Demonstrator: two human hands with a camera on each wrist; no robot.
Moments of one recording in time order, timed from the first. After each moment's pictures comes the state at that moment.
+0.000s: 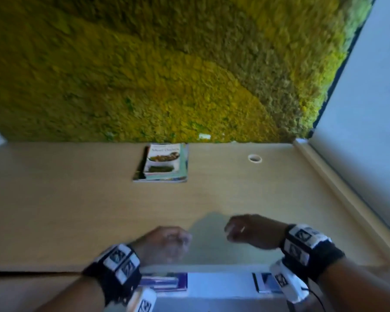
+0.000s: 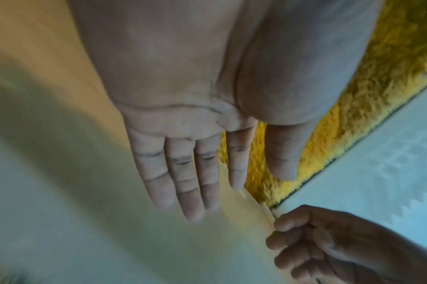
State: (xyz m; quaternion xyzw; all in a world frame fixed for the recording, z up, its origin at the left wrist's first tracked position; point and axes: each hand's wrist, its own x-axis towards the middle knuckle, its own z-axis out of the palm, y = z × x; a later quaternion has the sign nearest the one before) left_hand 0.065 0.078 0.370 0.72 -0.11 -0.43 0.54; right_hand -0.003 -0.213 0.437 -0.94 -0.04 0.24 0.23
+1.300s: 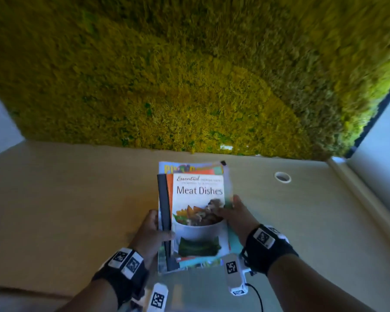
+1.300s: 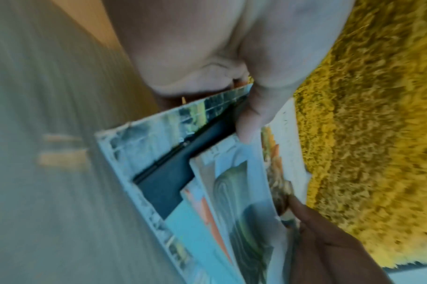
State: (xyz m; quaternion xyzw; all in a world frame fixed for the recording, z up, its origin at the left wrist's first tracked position) left_hand 0.155 0.099 0.370 0.74 0.02 -0.15 0.65; right_hand 0.162 -0.156 0.366 -0.75 0.17 0.01 0.64
